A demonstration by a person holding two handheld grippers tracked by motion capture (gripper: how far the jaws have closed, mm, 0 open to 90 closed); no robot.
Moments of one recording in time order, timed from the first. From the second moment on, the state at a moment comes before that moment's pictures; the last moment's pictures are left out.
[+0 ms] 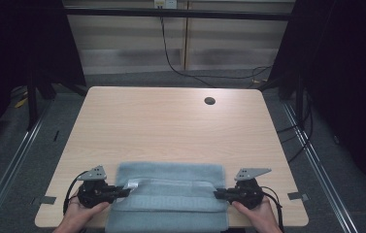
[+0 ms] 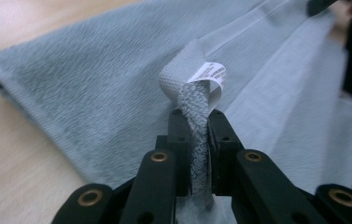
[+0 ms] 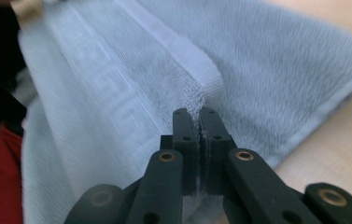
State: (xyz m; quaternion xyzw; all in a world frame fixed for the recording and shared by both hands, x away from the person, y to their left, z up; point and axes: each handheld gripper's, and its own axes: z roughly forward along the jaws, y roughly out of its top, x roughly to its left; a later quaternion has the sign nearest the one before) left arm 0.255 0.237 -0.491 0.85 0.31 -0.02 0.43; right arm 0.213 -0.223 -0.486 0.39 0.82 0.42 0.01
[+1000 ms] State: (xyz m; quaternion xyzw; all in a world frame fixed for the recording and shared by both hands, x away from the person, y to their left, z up) left arm 0.392 0.214 -0.507 0.82 0.39 0.01 0.42; right arm 0.354 -0.217 -0.497 0.45 0.81 0.37 0.08
